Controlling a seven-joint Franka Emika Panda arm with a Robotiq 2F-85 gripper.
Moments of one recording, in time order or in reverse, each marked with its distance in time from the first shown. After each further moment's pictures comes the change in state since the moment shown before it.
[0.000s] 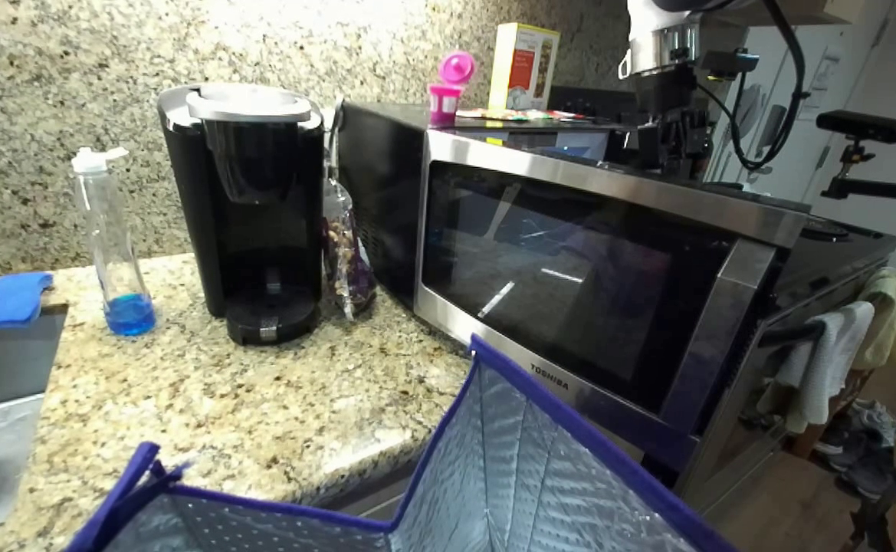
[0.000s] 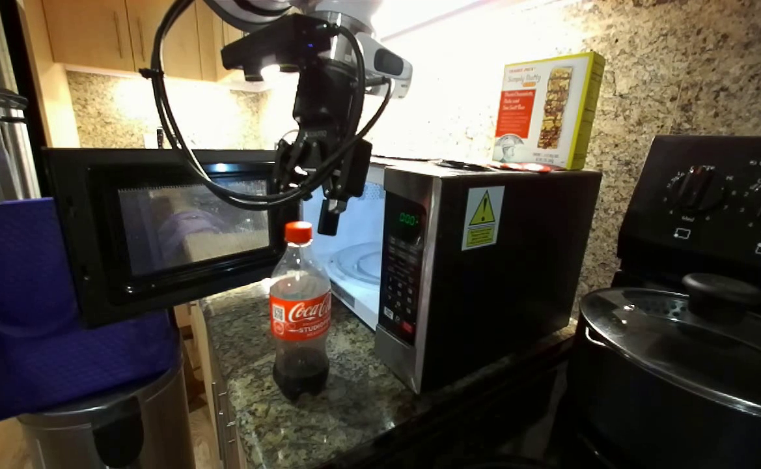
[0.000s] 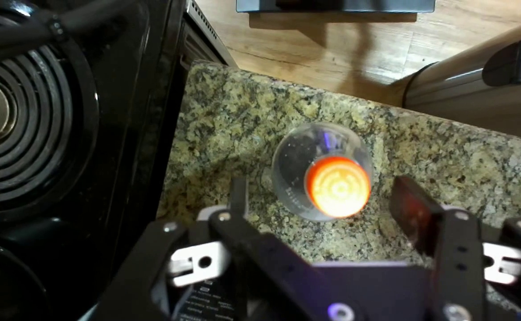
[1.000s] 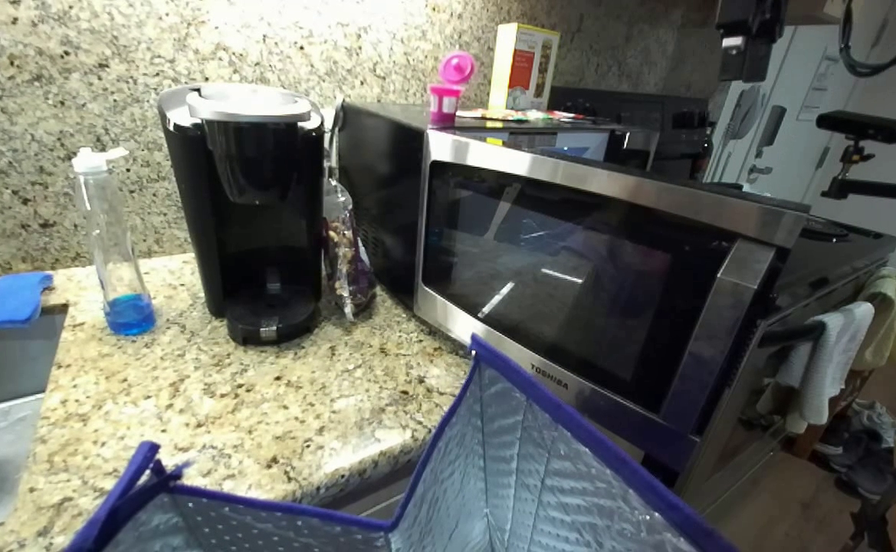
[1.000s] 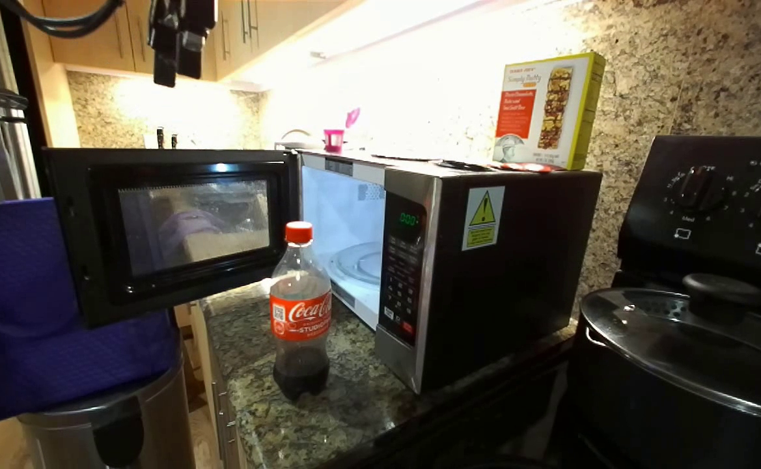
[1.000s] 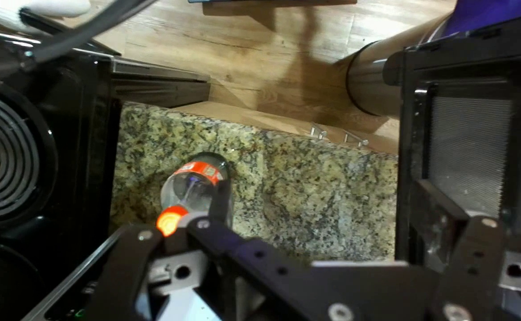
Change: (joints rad) arm 0.103 -0.412 0.109 -0.121 0.077 -0.169 0.238
